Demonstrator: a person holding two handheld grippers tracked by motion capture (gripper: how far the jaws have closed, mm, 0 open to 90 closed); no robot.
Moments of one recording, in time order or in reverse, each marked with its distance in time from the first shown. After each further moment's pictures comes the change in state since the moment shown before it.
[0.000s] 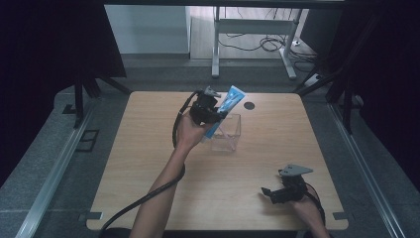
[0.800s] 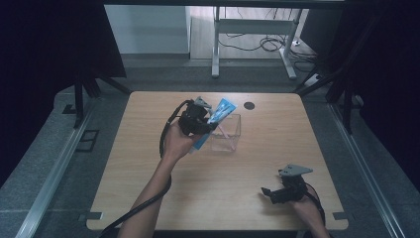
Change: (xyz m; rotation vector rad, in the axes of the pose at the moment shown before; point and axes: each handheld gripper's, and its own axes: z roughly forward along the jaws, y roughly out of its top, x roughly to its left) left arm -0.005 -0.030 -0.032 0.059 -0.014 -0.002; right arm 0.000 0.000 0.000 0.004 -0.006 -0.002
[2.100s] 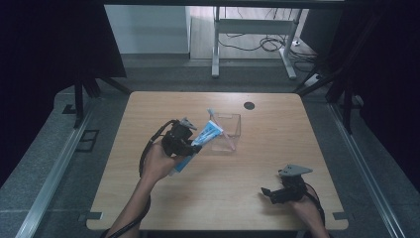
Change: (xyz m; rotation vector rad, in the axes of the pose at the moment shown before) left arm -0.013 -0.056 -0.033 0.175 -0.013 0.000; right arm 0.000 0.000 0.001 0.008 -0.002 0.003
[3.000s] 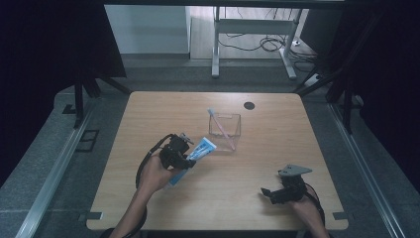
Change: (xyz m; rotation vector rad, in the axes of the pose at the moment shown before) left arm -0.001 -0.038 0.023 0.128 -0.019 -0.042; right arm 0.000 0.000 0.000 0.004 0.005 0.005
